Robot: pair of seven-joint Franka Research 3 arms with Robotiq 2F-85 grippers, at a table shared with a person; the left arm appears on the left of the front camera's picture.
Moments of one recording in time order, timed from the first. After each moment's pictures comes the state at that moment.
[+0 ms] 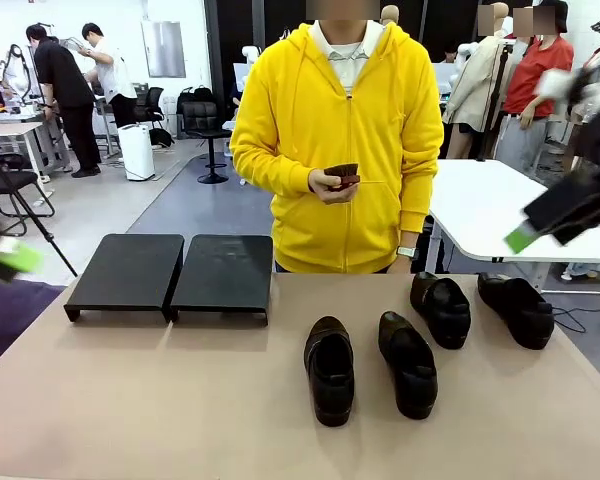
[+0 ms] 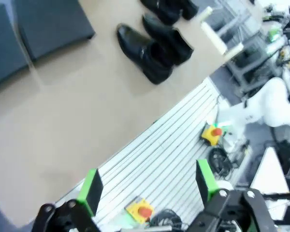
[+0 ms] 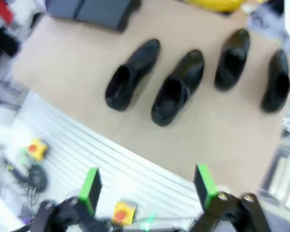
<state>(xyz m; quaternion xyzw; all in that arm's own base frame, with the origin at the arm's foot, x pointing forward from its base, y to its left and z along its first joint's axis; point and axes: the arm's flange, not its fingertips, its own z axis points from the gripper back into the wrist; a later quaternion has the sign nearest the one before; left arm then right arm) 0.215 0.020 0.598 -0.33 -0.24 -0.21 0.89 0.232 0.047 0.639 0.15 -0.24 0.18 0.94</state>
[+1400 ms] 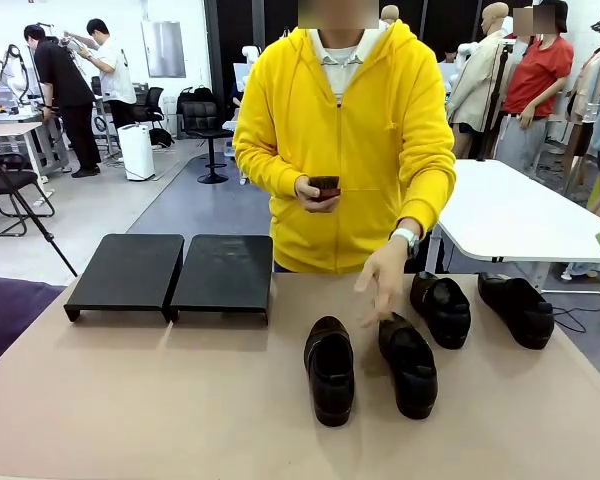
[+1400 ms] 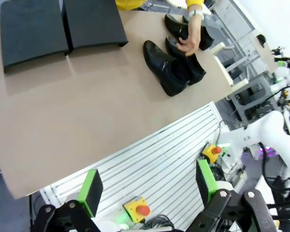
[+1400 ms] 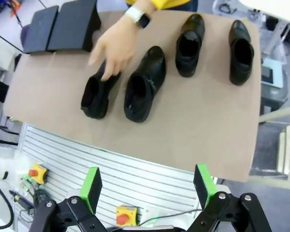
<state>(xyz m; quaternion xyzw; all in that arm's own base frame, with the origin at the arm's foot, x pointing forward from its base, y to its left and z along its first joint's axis) 0.170 0.089 0.598 -0.33 -0.28 -0.12 0.89 0.204 -0.009 0.632 0.14 -0.27 0.08 0.95</state>
